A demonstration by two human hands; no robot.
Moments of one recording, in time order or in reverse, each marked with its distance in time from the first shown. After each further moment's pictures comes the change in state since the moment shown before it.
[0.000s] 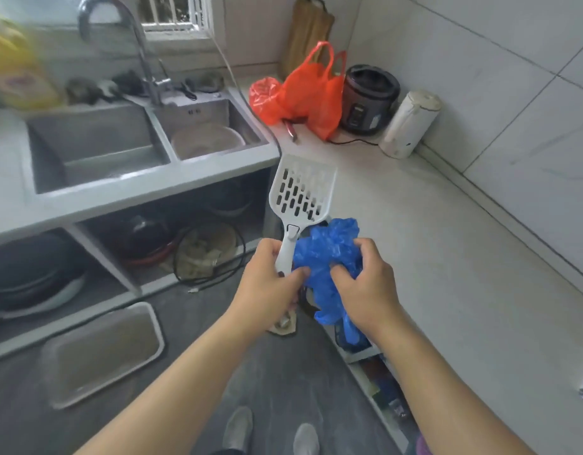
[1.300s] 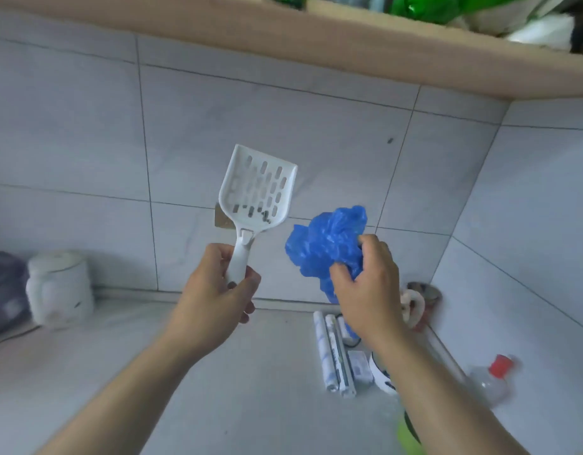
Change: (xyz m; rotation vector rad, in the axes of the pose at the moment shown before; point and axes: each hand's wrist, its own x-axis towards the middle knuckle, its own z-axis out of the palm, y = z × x) left_hand 0.014 0.257 0.383 0.087 -0.776 0.616; right_hand -0.050 0.045 -0.439 -0.443 1.229 -0.001
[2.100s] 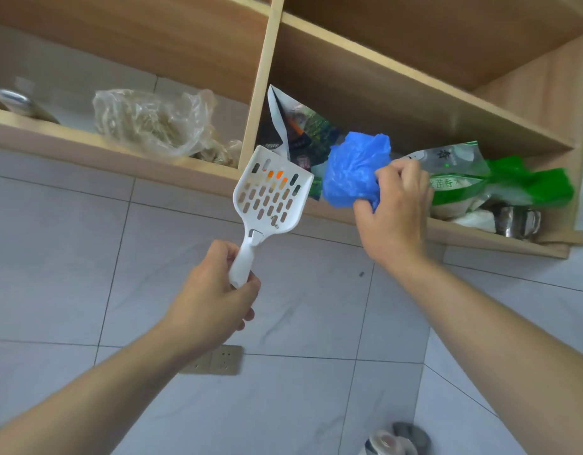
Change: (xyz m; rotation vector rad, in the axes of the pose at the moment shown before) left_hand 0.157 0.125 -0.098 0.029 -0.049 0.422; right_hand 0.260 -0.169 -0.027 -0.588 0.645 -0.603
